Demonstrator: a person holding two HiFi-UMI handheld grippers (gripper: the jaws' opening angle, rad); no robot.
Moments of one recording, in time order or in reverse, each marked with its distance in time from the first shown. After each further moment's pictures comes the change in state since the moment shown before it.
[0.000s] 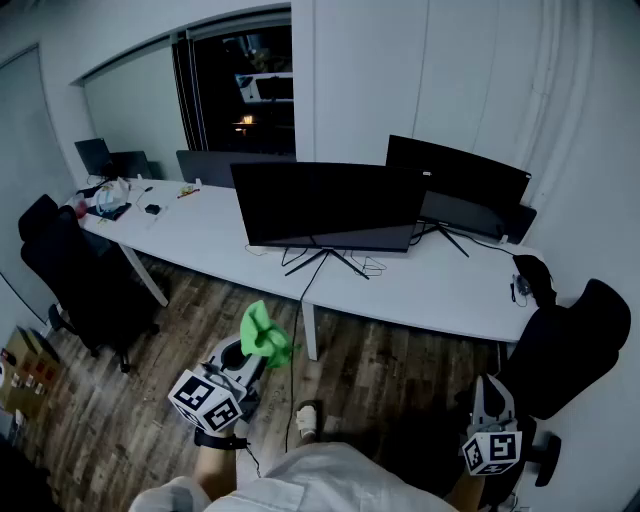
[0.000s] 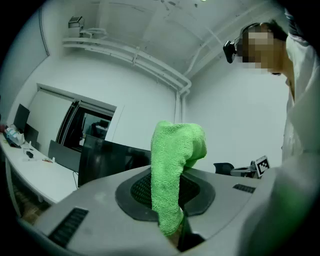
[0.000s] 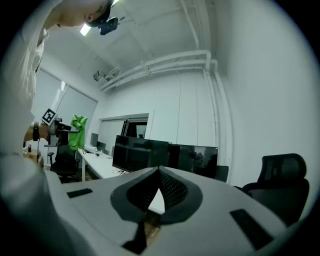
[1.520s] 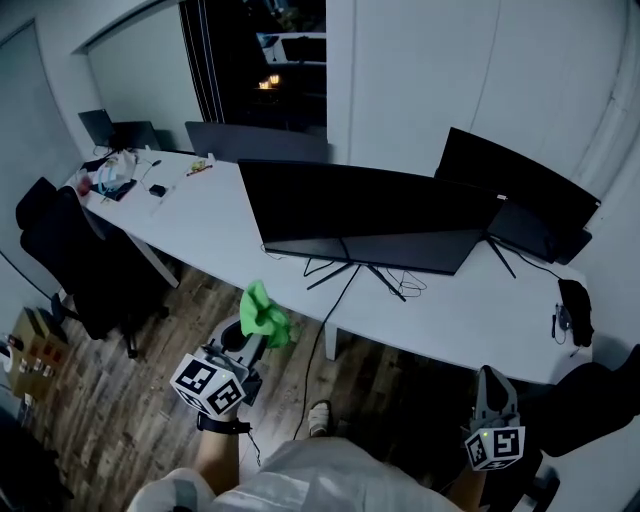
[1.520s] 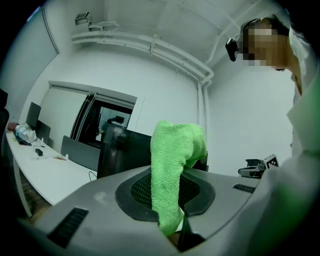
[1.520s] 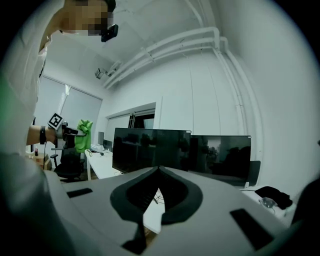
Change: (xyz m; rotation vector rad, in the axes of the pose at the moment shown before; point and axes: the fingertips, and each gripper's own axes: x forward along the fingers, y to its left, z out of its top) left arm 0.104 0.190 -0.020 -0.037 0.049 0.171; right arm 0.229 0.034 -0.012 0.025 0.051 0.151
